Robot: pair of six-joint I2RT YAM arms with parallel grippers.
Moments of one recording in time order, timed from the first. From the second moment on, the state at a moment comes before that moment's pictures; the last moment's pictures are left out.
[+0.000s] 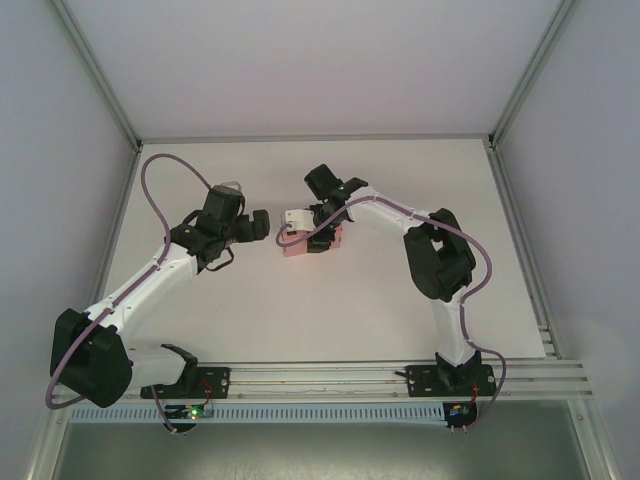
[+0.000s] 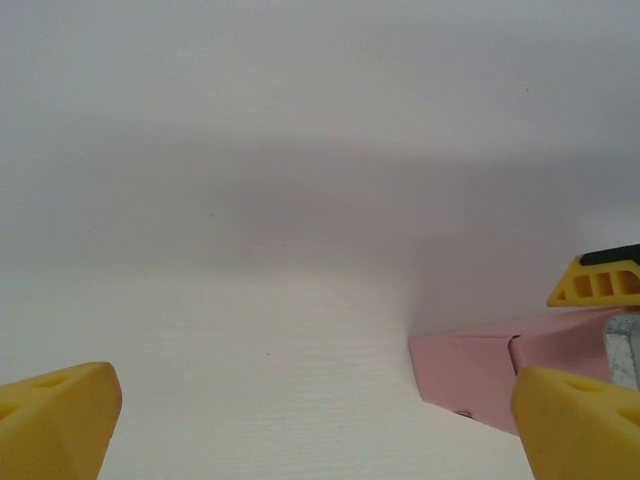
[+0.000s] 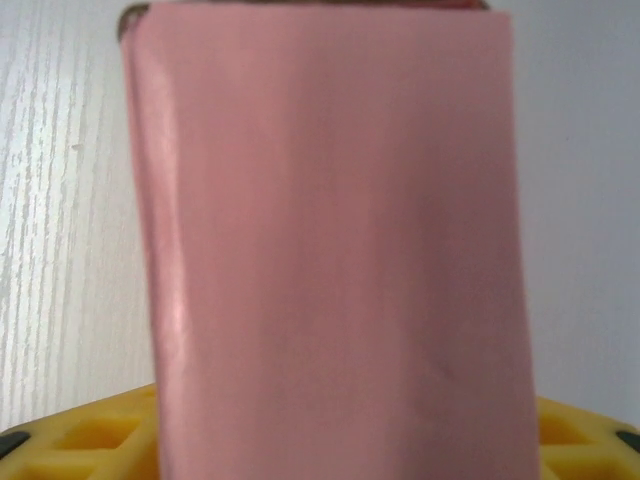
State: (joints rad) left arm -0.38 1.26 0.95 -0.48 -0.13 -0.43; right arm 0.62 2.08 1.62 -0.74 -0.31 -1.03
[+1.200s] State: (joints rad) left arm -0.38 1.28 0.94 -0.48 -0.13 -0.44; right arm 0.72 1.88 1.09 -0.02 0.20 -0.91
